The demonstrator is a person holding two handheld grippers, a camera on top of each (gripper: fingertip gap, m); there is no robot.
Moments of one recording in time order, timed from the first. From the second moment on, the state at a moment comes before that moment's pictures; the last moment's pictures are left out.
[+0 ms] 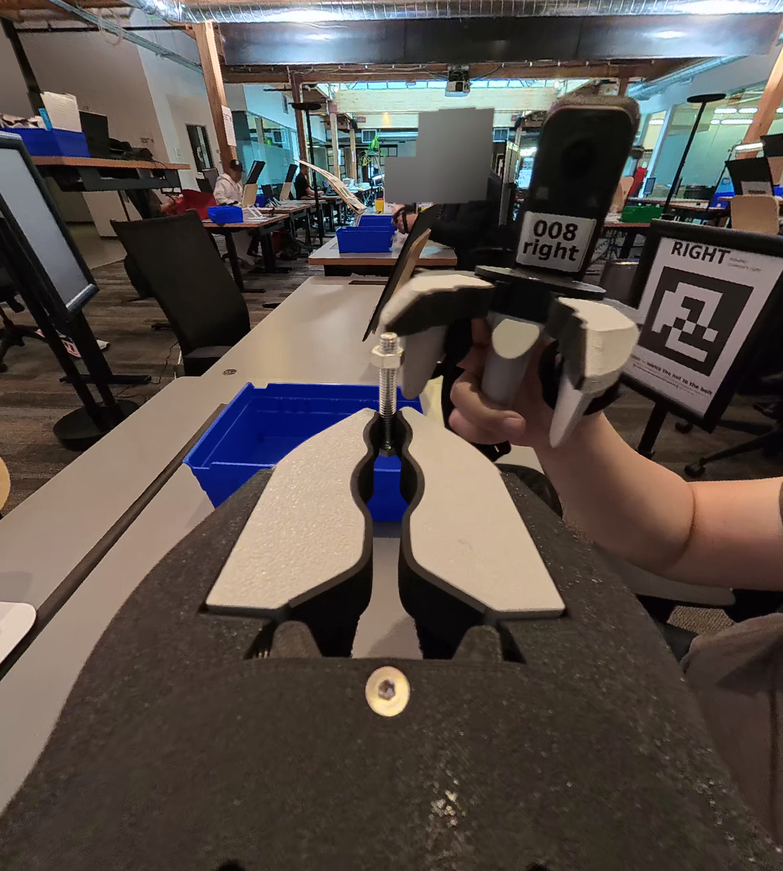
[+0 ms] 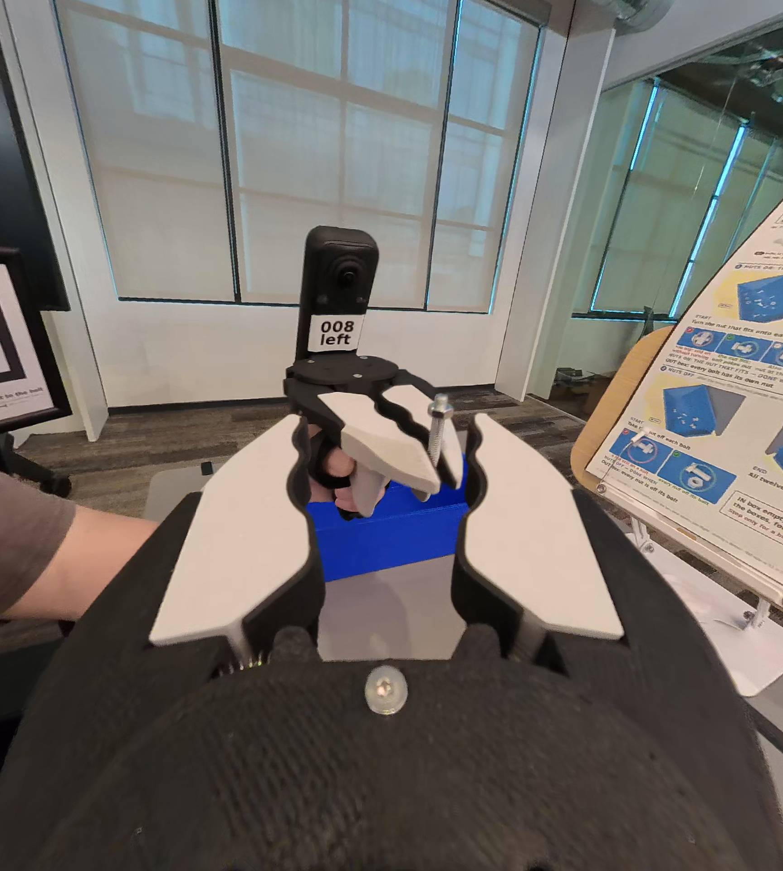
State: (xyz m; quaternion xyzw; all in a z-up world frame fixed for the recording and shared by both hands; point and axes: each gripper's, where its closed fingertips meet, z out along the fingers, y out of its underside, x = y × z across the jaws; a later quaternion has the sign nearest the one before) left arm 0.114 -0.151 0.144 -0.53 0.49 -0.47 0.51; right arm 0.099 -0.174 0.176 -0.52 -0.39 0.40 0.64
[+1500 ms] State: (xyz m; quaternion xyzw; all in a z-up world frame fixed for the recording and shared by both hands) left arm 0.116 -0.159 0.144 -0.52 0.50 -0.48 0.50; right arm 0.078 -0.170 0.173 -0.53 -0.41 0.42 0.61
